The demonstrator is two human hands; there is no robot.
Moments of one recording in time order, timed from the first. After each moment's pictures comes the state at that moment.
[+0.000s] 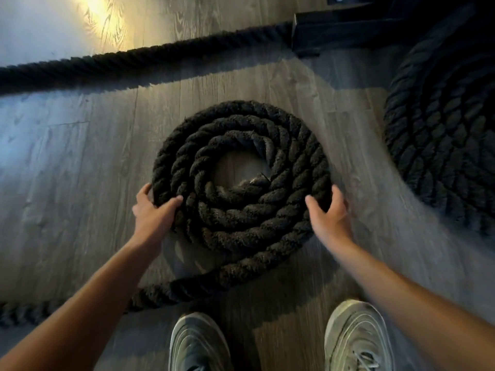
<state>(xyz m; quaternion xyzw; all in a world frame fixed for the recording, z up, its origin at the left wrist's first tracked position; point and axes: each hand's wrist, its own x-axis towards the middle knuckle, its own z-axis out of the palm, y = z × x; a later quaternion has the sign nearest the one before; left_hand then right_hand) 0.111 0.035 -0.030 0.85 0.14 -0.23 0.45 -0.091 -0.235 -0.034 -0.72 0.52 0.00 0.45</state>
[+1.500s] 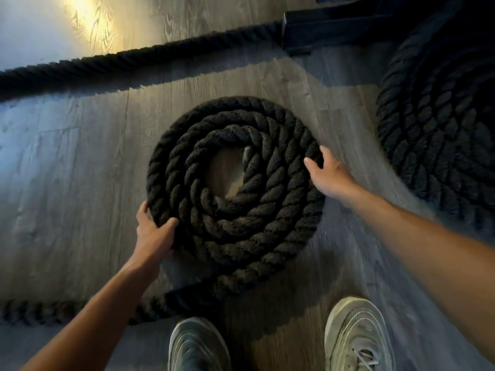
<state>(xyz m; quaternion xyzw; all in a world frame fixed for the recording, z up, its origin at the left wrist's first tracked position) 0.088 0.049 -0.044 0.84 0.15 -0.26 0.45 -0.034 -0.315 -0.029 -0.79 0.45 0.10 0.41</state>
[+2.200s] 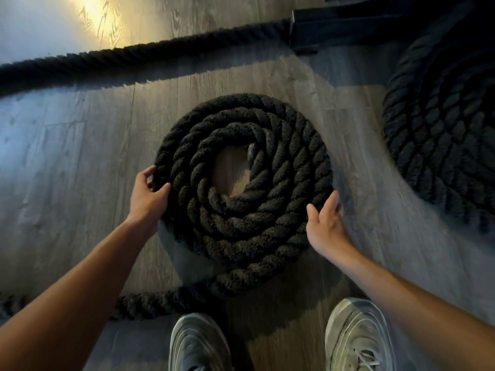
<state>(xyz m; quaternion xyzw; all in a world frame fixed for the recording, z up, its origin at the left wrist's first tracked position) 0.142 0.022 -0.037 0.84 0.09 -0.19 0.50 -0.097 -0.221 -0.027 -0.78 0.48 0.09 0.38</state>
